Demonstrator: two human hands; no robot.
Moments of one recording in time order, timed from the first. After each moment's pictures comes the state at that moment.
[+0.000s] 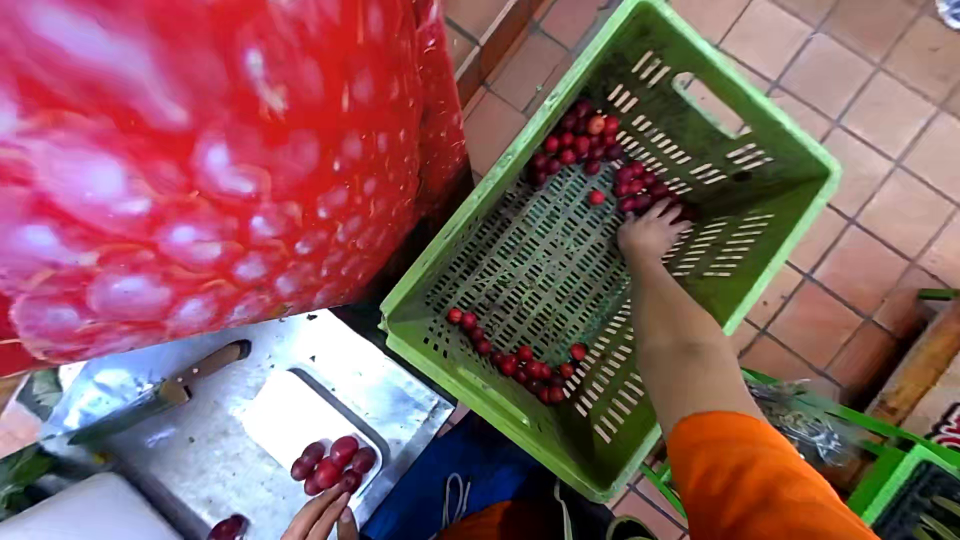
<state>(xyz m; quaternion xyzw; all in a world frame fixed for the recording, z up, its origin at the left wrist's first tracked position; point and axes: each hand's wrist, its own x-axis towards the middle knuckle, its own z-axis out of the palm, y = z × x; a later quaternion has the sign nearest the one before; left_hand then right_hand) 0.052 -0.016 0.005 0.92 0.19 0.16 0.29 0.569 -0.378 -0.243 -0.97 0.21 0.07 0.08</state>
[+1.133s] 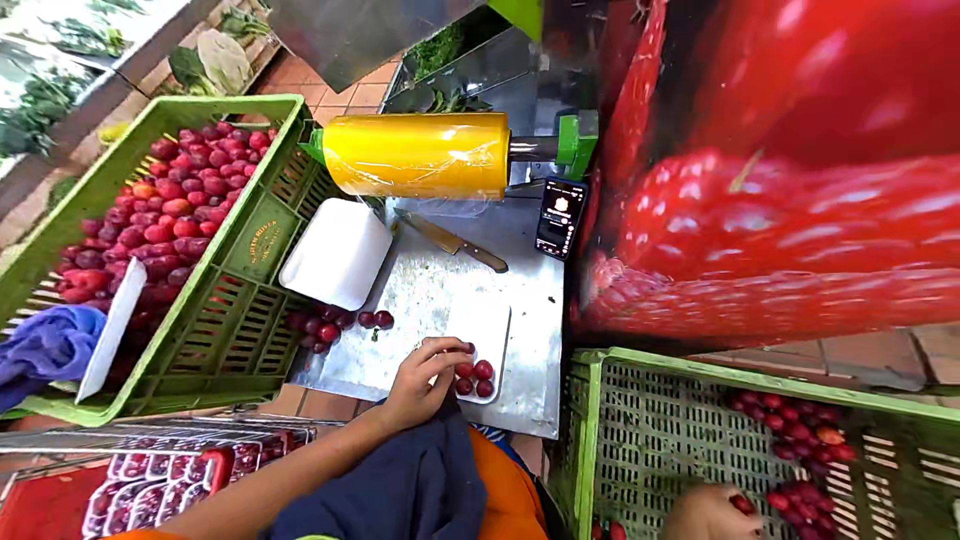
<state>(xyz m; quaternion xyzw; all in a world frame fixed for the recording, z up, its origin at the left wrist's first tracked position) 0.046 0.013 0.029 0.85 0.25 0.36 0.29 0.471 -0.308 -0.215 -0.96 0.18 0.01 0.23</state>
